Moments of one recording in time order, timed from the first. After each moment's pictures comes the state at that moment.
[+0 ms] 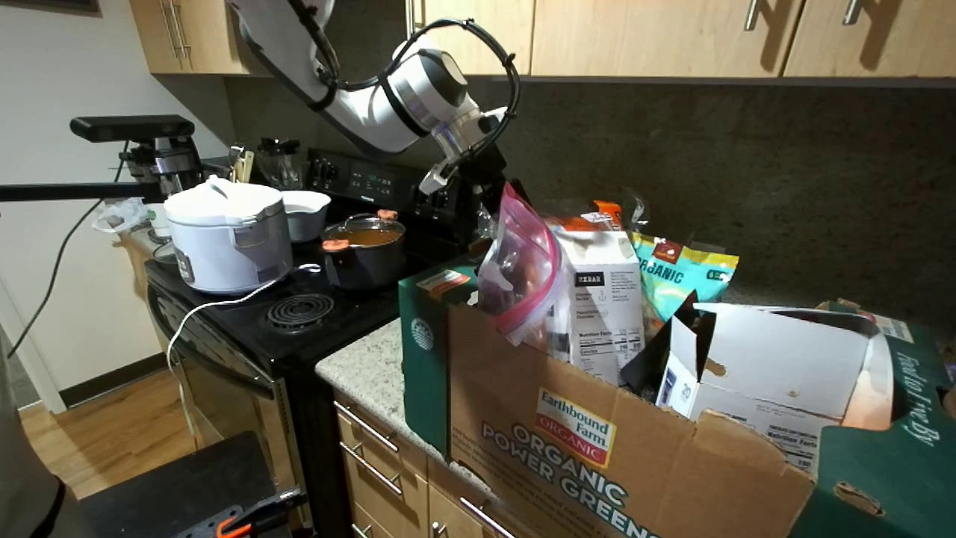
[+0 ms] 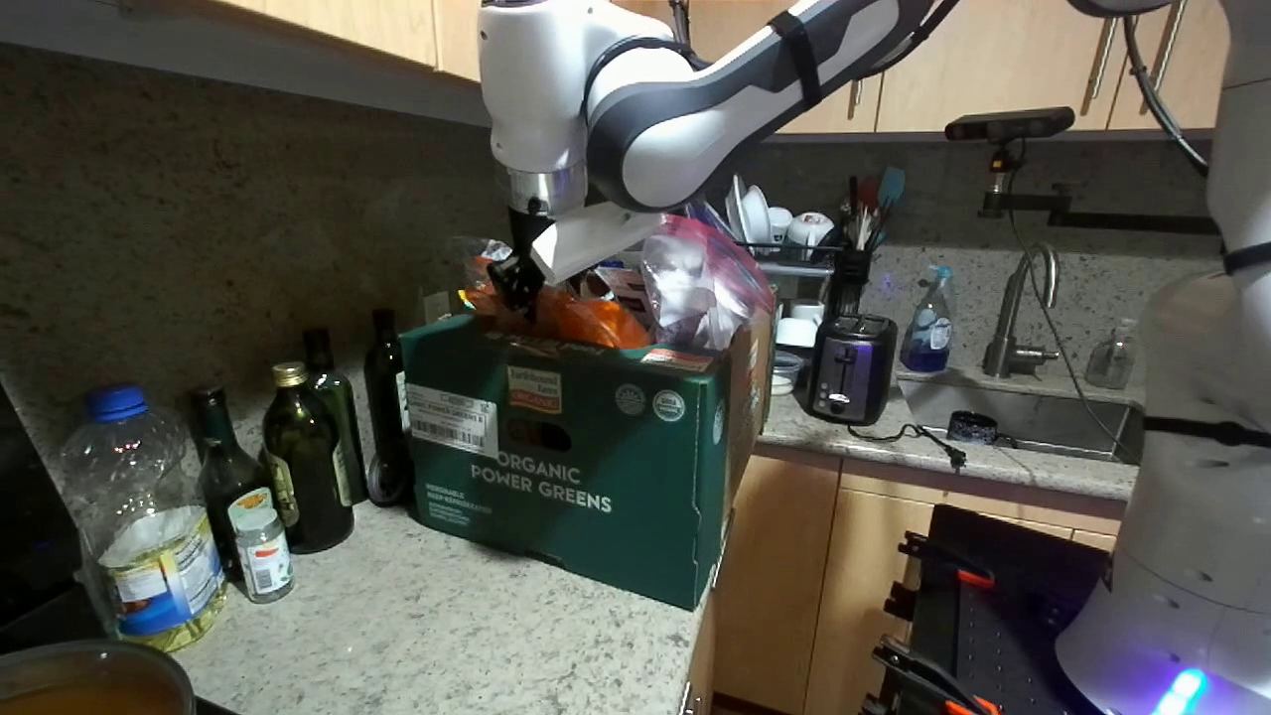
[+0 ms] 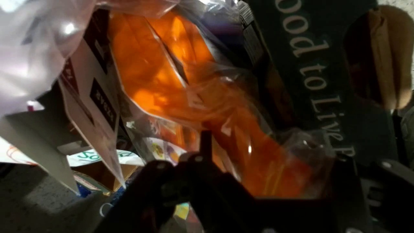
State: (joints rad) arm 0.19 0.16 0.12 -1.90 -0.74 2.17 0.97
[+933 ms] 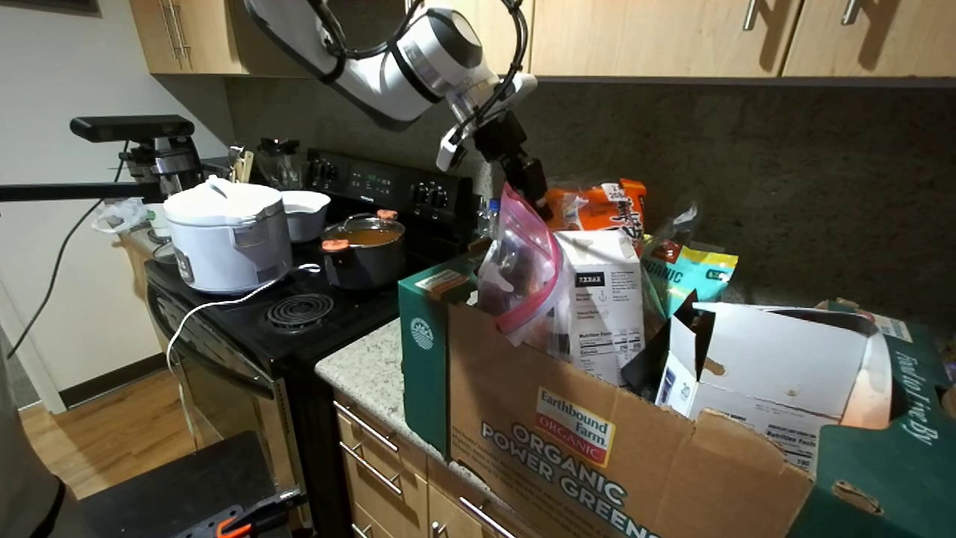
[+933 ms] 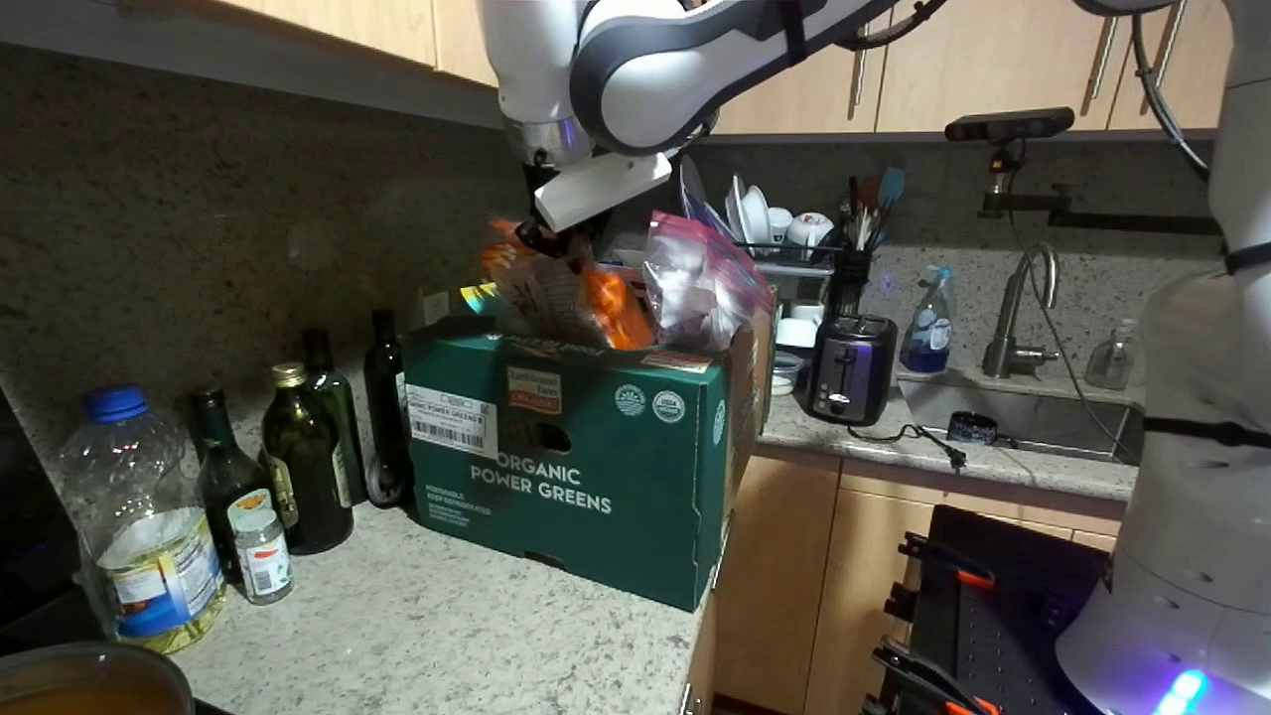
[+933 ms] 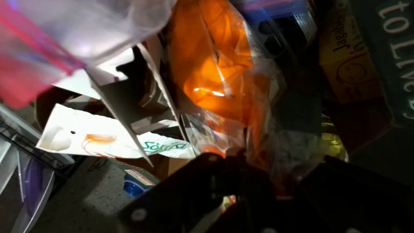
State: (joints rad) arm 0.19 0.14 0.10 -1.80 -0.71 1.98 0.96
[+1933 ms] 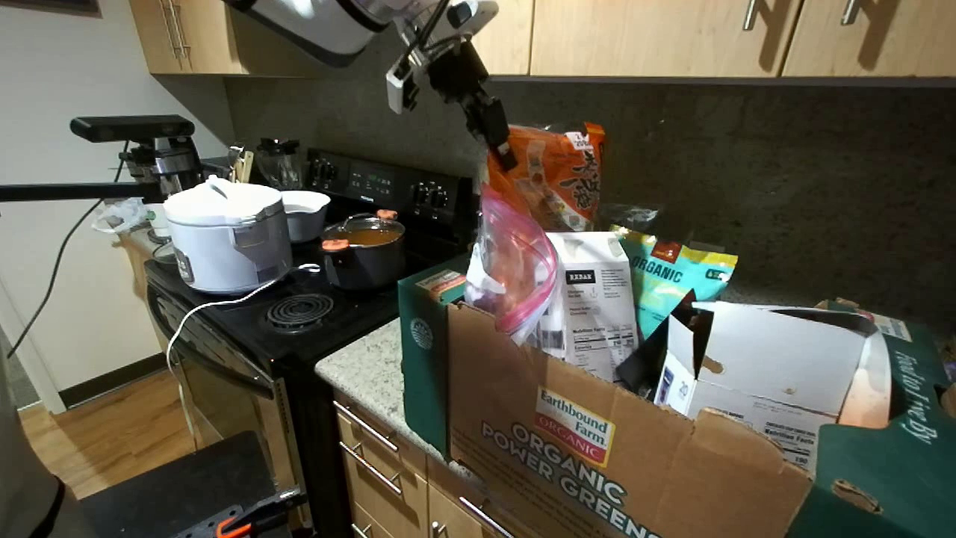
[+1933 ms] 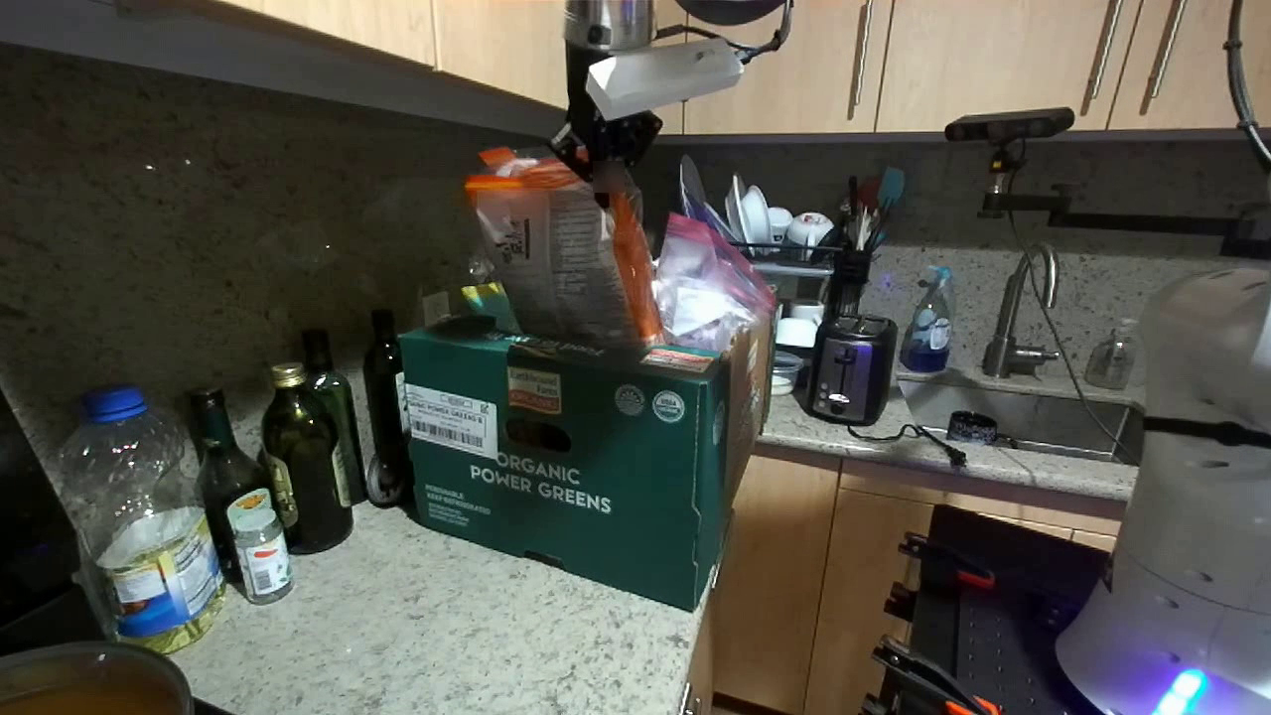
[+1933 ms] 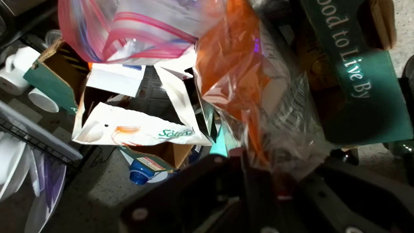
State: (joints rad) arm 0.19 -0.12 0.15 -1.91 -0.60 1.95 0.91
